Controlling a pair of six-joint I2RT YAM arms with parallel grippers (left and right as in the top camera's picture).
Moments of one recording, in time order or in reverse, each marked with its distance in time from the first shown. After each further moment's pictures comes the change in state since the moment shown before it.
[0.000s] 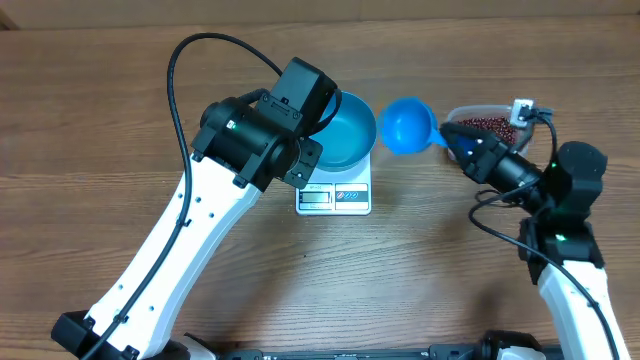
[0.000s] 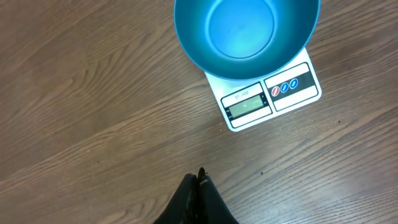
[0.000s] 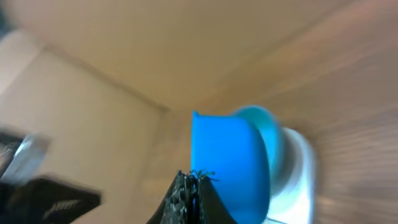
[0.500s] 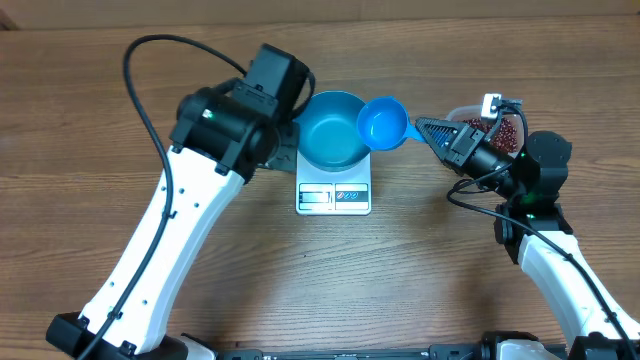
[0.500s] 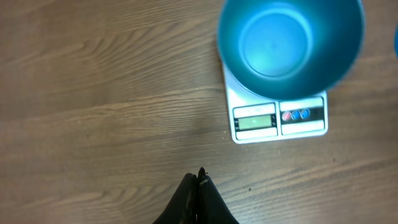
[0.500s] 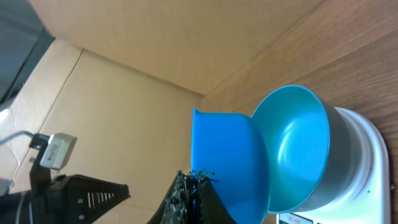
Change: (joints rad) left arm 0.081 0.000 0.000 0.003 -0.001 -0.208; right arm 0.094 0.239 -0.050 0.406 -0.064 0.275
